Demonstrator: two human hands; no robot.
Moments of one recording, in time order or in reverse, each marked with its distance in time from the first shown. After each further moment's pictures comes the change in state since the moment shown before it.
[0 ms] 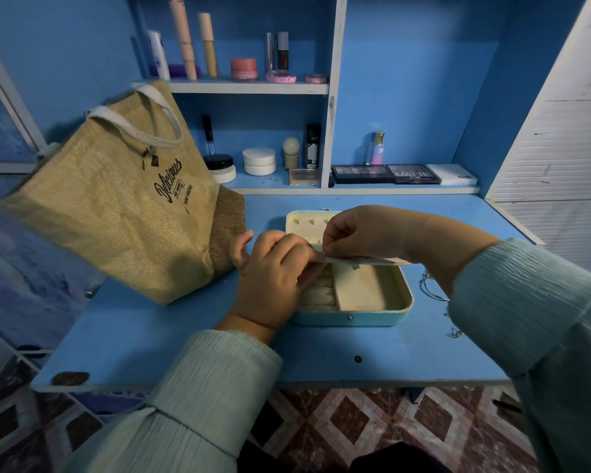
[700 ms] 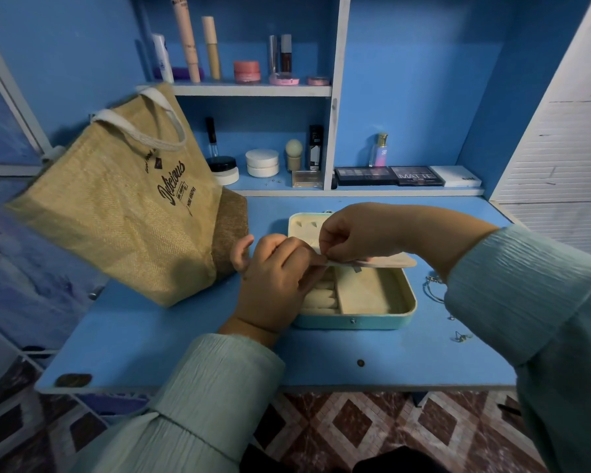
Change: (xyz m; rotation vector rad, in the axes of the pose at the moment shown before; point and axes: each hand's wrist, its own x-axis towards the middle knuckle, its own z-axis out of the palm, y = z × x) left_hand -0.001 -0.001 0.000 0.033 -0.007 0.002; right_hand 0.006 -0.015 -0.007 -0.270 -0.117 -0.082
